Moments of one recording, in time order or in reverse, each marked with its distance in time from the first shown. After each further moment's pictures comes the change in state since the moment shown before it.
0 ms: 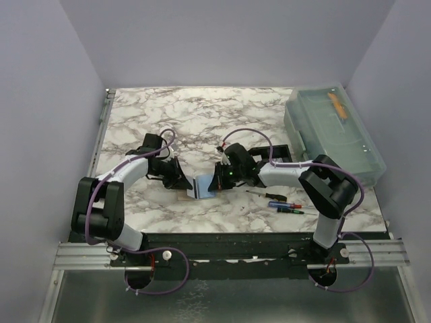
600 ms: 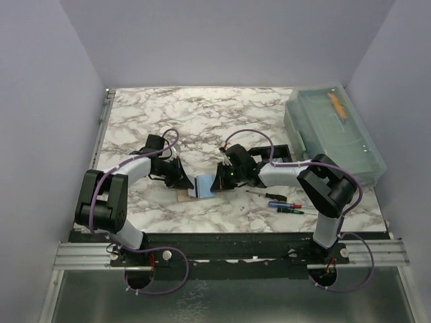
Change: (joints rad) left arm -0.014 0.085 -0.026 0.110 -0.018 0.027; right arm -0.017 0.014 -0.018 0.000 0.077 0.005
